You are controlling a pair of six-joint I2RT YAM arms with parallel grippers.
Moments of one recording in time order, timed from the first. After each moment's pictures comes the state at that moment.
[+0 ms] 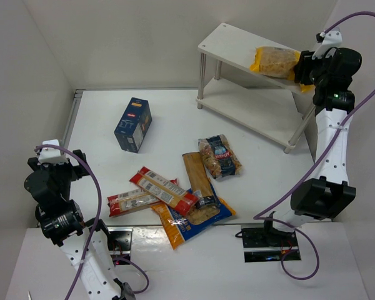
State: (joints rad) left arm 0.61 0.36 0.78 -0.58 0.34 0.07; right arm -0.29 1.52 1.77 -0.43 -0.30 -0.17
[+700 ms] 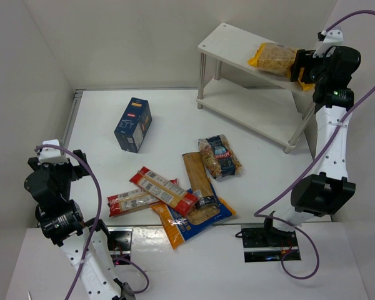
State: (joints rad) left arm 0.61 0.36 0.78 -0.58 0.35 0.08; right arm -0.29 1.55 1.79 -0.43 -0.26 -0.15
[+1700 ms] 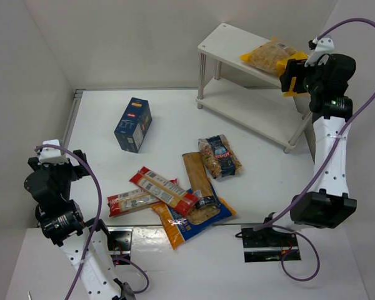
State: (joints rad) left arm 0.61 0.36 0.78 -0.58 0.35 0.08; right arm -0.23 1.44 1.73 -0.54 -0.31 -0.13
